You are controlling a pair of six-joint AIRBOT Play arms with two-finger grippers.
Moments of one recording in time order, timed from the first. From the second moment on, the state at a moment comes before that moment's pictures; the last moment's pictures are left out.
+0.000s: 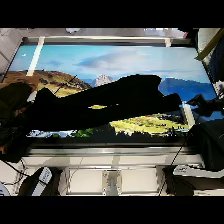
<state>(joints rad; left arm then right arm) 0.59 -0.85 0.64 1.53 -0.86 -1.70 -0.69 -1.43 1.03 -0.93 1.11 1.30</state>
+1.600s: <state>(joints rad) 0.59 -0.85 0.64 1.53 -0.87 -1.70 -0.56 -1.52 0.86 -0.59 0.81 1.16</state>
